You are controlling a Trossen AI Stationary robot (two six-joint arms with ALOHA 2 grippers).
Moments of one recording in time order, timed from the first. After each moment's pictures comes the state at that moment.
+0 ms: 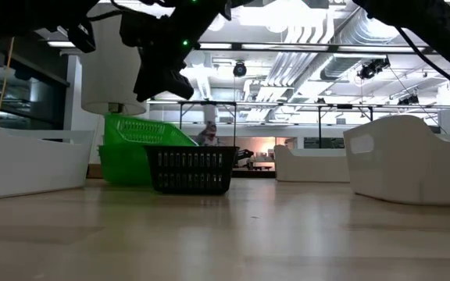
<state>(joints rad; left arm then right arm) -0.05 0.44 0.10 0.63 -0.12 -0.04 -0.01 2.36 2.23 -0.60 0.41 -1.00</state>
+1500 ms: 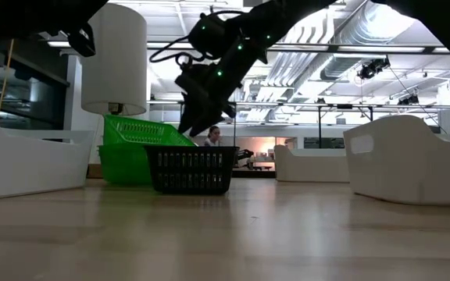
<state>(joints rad) -0.05 0.44 0.10 0.60 -0.15 -0.05 -0.23 2.13 1.72 -0.44 0.07 0.12</state>
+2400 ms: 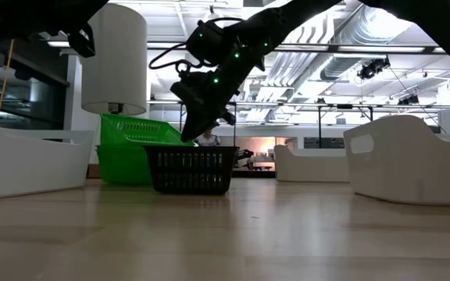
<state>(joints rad) -0.05 0.44 0.10 0.60 -0.15 -0.07 -0.23 2.17 1.72 -0.40 0.08 0.18</state>
